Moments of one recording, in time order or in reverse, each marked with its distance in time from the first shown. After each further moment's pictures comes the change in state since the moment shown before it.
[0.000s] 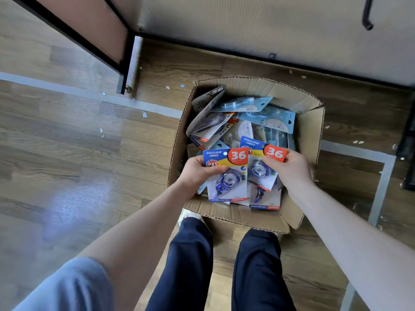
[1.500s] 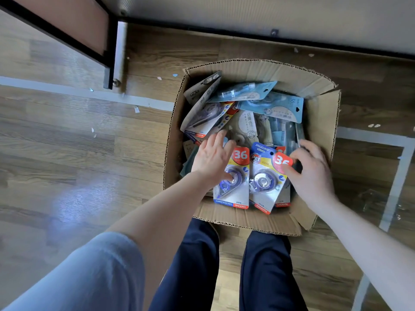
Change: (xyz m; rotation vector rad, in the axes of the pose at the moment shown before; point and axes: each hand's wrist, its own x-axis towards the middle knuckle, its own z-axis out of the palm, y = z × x) left_hand 0.048 -0.001 0.023 1.697 -0.029 0.436; right_hand 0.016 0.050 -0.024 -0.661 0.068 -0.340
